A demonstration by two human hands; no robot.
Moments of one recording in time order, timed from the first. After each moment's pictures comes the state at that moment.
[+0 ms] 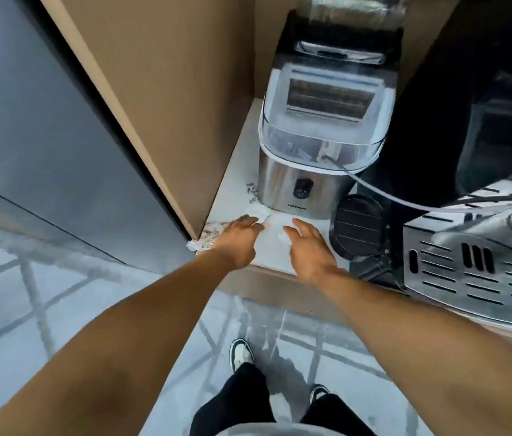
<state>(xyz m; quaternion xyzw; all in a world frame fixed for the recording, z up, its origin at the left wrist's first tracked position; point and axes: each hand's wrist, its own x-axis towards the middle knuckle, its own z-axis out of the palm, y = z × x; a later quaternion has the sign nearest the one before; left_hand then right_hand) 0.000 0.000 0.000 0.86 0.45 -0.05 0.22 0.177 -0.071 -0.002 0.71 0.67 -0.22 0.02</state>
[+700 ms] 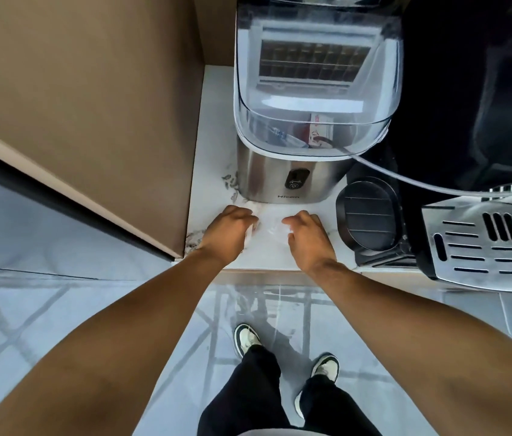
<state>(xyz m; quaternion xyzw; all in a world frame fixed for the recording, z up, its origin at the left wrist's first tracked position) 0.001 0.067 -0.045 0.92 0.34 -0.05 0.21 0.170 -0.043 -0.034 0.81 0.54 -0.21 -0.09</state>
